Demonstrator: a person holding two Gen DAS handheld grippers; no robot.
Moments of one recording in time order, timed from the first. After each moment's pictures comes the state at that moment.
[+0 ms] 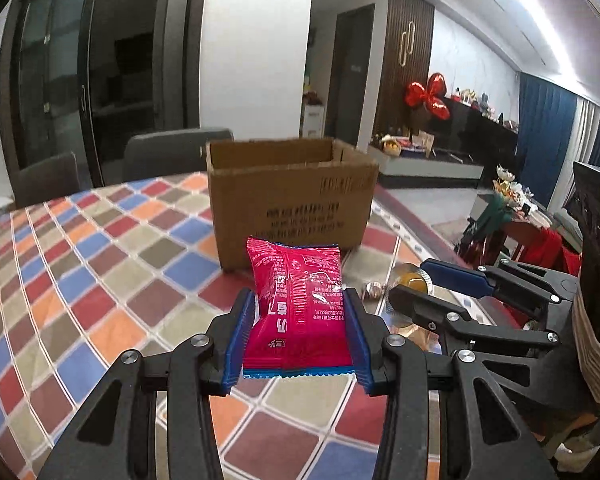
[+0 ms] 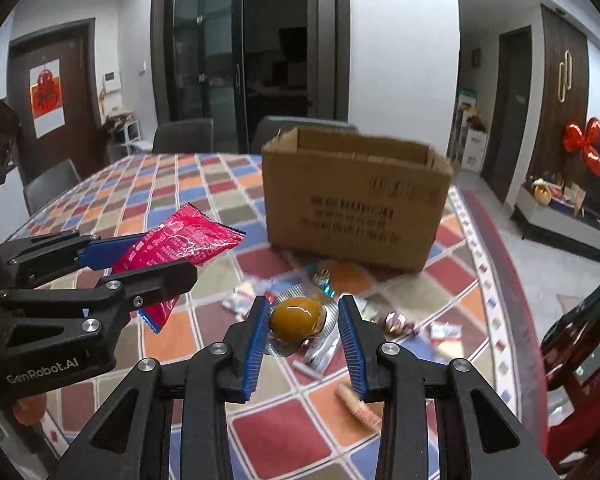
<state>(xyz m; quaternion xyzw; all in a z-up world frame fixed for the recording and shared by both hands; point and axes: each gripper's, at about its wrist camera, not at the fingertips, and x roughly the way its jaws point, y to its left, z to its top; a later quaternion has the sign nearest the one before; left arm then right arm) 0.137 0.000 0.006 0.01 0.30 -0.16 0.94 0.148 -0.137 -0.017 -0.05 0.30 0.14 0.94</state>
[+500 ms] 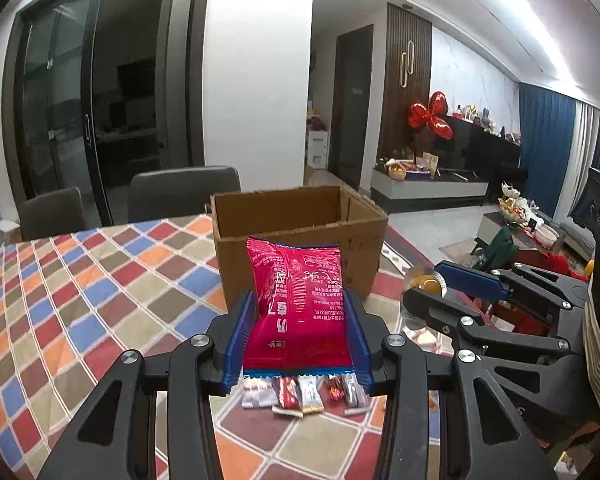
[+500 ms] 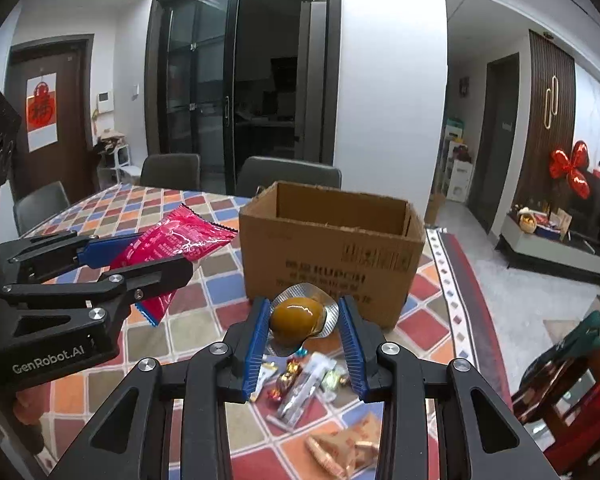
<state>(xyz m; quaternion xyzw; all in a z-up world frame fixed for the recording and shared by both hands) 0.174 -0.004 0.039 0.02 0.26 -0.15 0.95 0.165 -0.143 0.023 -0.06 0.24 0.12 0.96</state>
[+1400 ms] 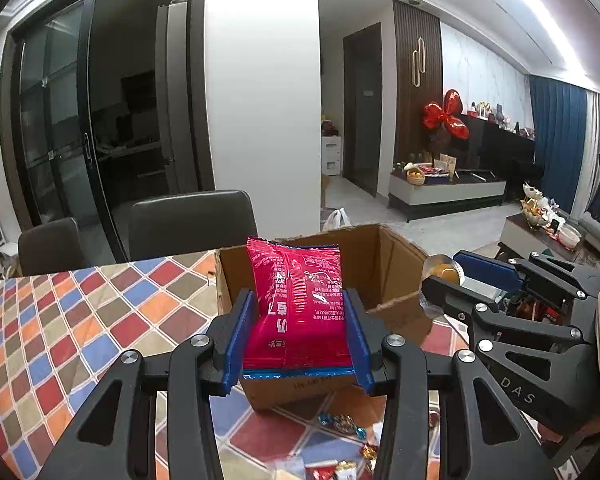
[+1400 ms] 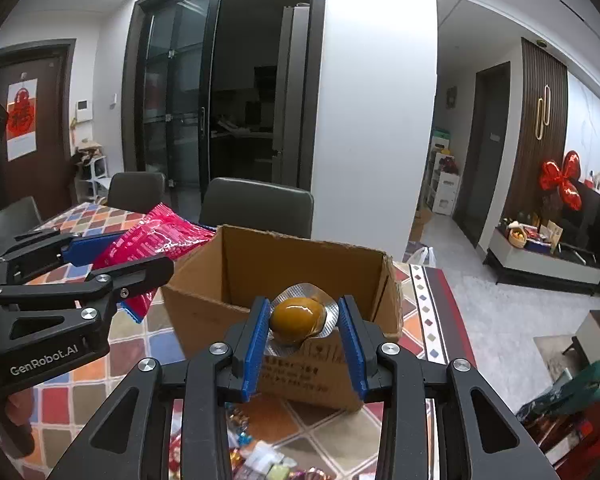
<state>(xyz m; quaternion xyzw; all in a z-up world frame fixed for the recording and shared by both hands) 0.290 -0.020 0.048 0.05 0.25 -0.13 0.96 0.270 -0.162 0.040 -0.07 0.23 0.09 0.97</state>
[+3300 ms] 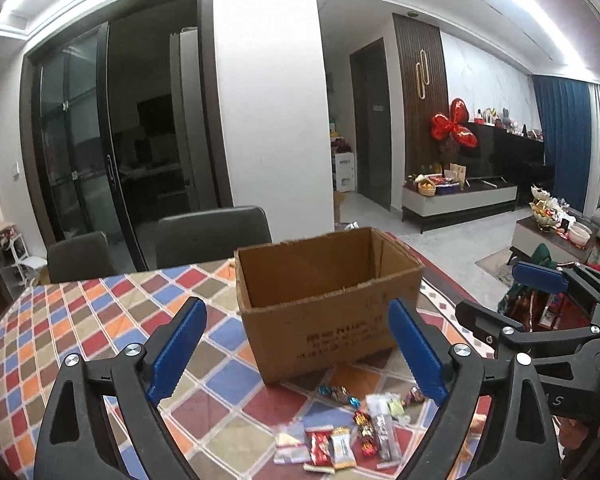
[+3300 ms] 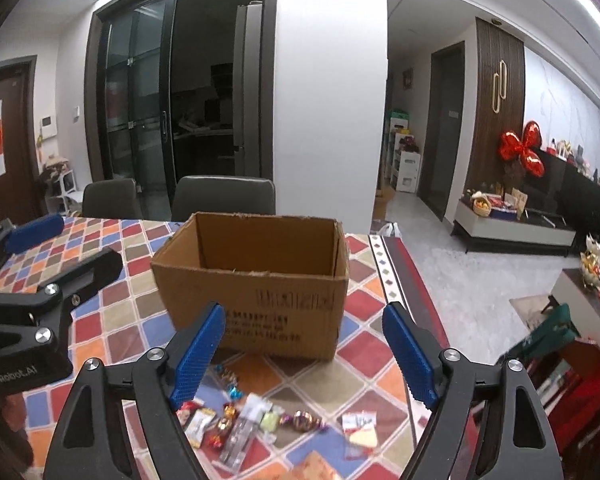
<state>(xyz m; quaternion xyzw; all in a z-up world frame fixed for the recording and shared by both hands) 0.199 -0.021 0.064 0.06 0.21 -0.10 0.97 0.203 -0.181 0.058 -0.02 0.25 0.02 0.97</state>
